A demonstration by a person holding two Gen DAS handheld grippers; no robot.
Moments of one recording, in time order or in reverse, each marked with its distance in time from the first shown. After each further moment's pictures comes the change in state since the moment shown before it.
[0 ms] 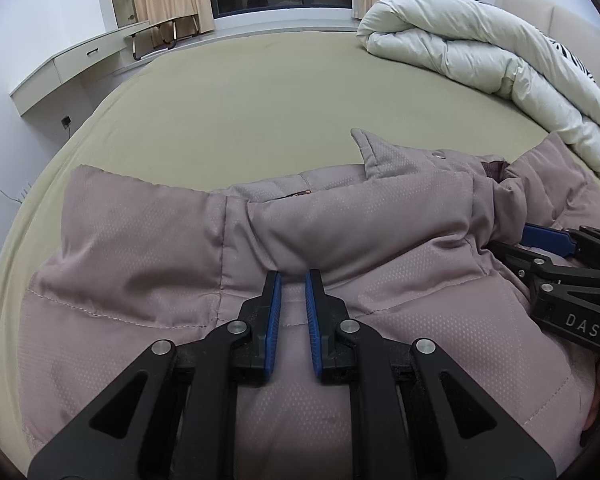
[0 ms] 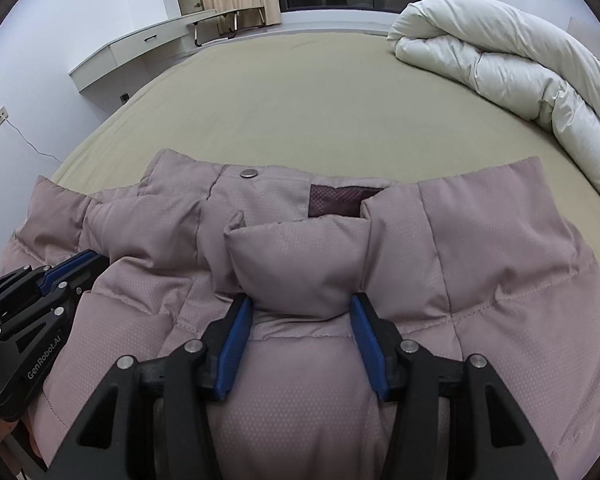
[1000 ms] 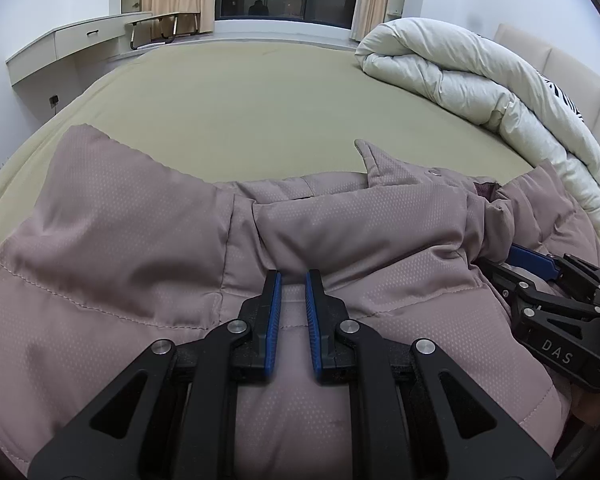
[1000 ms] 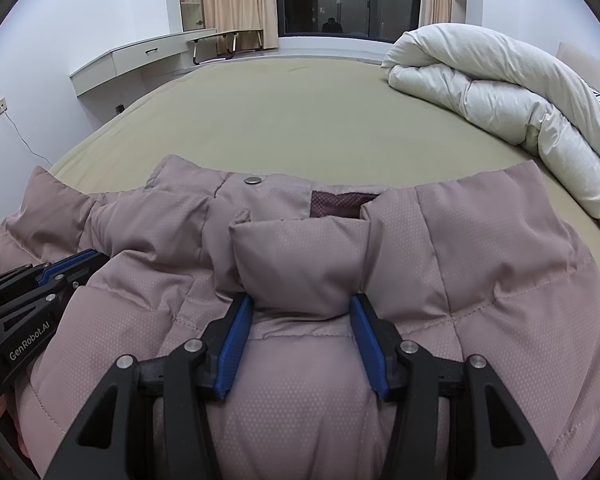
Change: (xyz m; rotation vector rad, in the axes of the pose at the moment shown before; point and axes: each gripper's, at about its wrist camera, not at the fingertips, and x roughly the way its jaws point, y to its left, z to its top) left arm 0.002 0.049 -0.035 -0.114 -0.039 -0.120; right arm -0.009 0.021 -0.021 -0.037 -0.110 -0.072
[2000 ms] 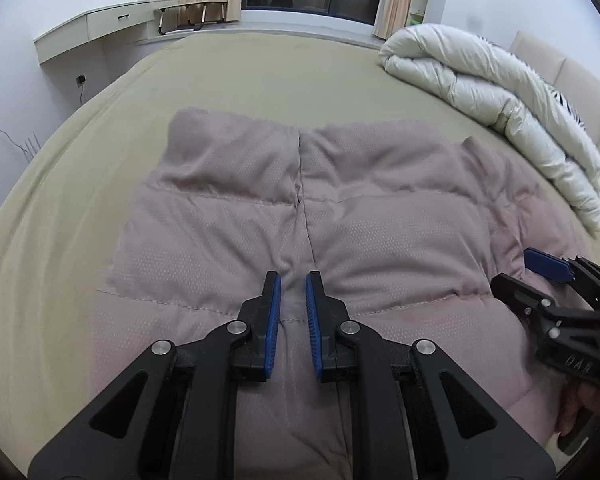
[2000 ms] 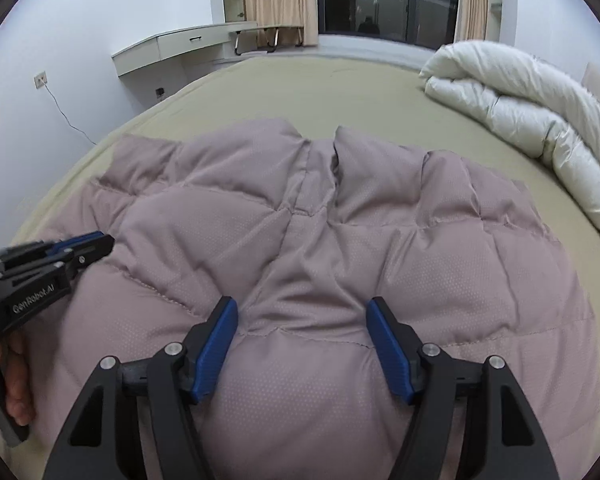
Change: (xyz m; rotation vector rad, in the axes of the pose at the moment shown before) left arm -0.101 0.044 -0.044 -0.066 0.005 0.042; right arm -0.076 0.031 -0.030 -0.074 0.040 0.121
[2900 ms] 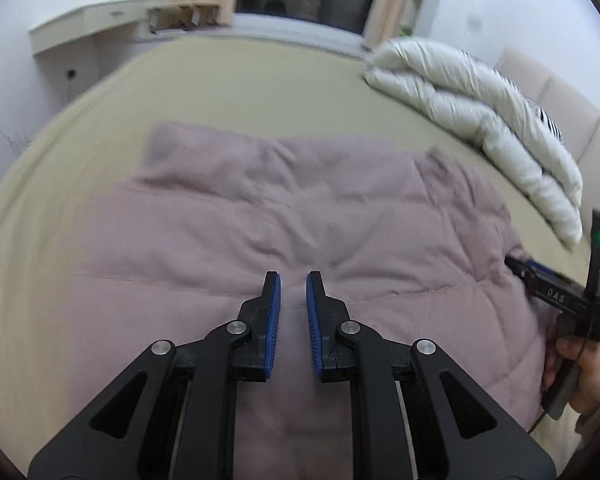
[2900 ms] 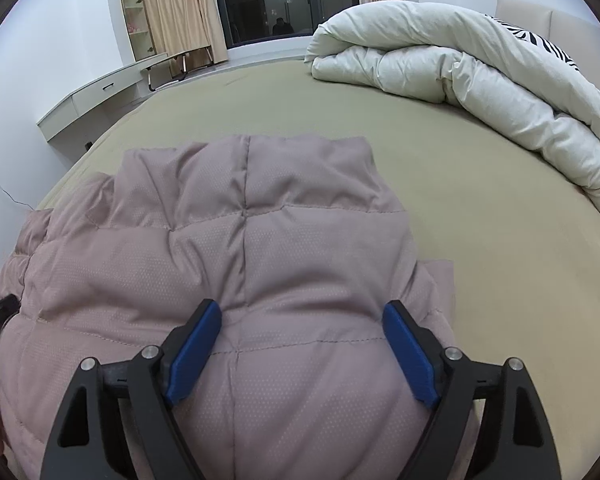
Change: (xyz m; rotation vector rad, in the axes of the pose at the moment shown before) left arm -0.030 -0.001 -0.004 -0.057 -0.056 -0.060; right arm -0.004 -0.132 -0.024 0.263 -0.041 -0.147
